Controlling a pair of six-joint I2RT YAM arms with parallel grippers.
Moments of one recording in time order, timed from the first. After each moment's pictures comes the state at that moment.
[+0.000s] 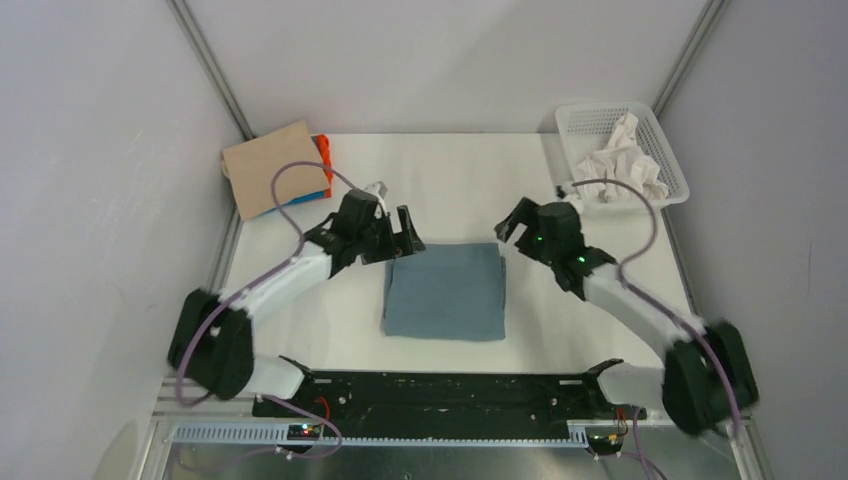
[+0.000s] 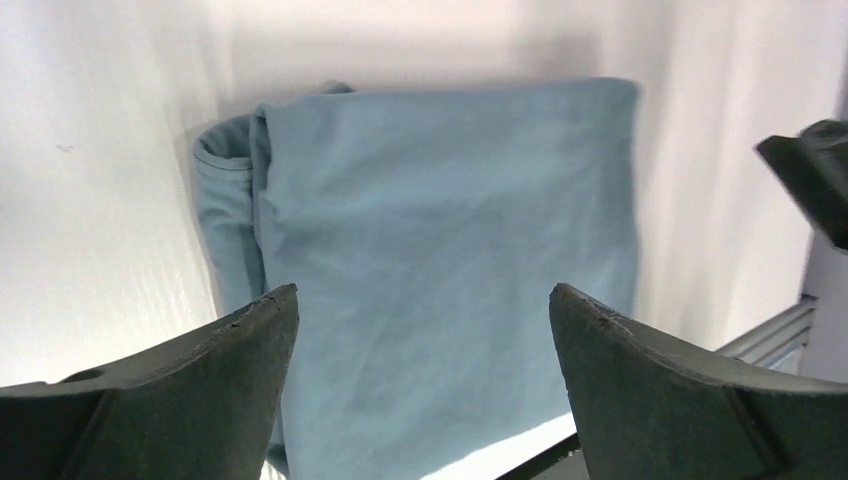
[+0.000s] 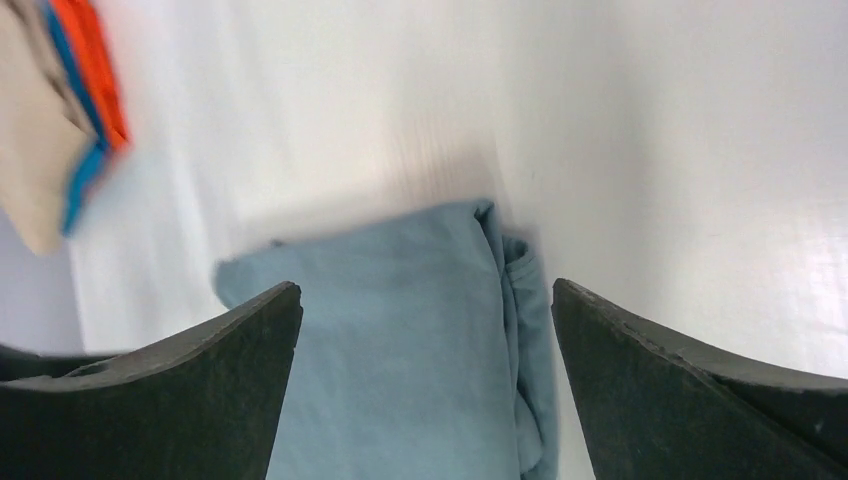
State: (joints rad) left arm -0.49 1.47 0.93 -0.29 0.16 -0.64; right arm 0.43 1.35 0.73 -0.02 0.07 0.81
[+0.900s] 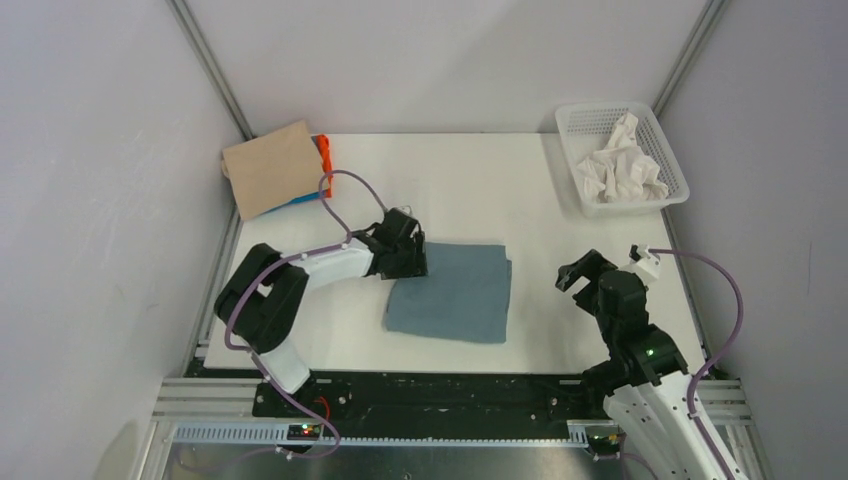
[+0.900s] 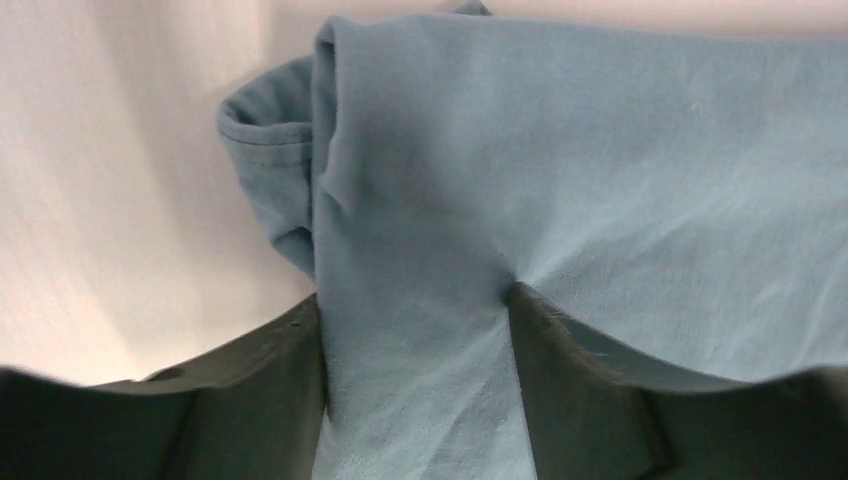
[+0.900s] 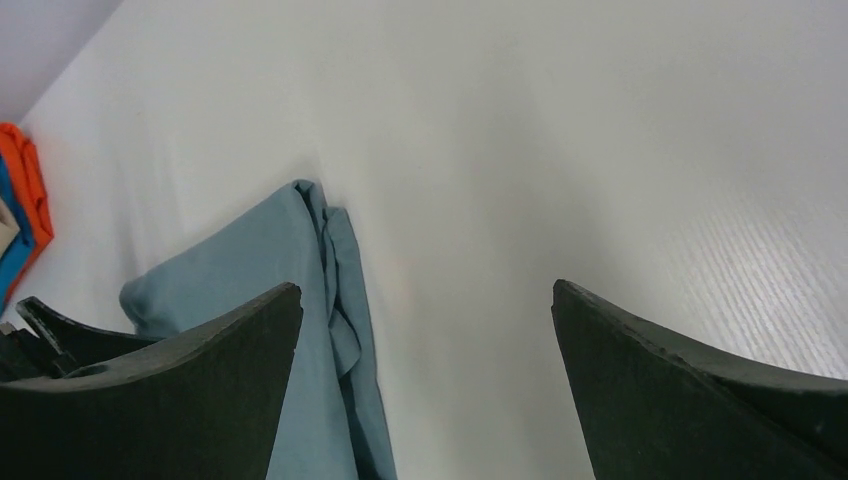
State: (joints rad) left arm -0.61 1.68 0.94 -0.28 -0.02 -0.64; right arm 0.34 0.41 0.50 -0.61 0.38 0.78
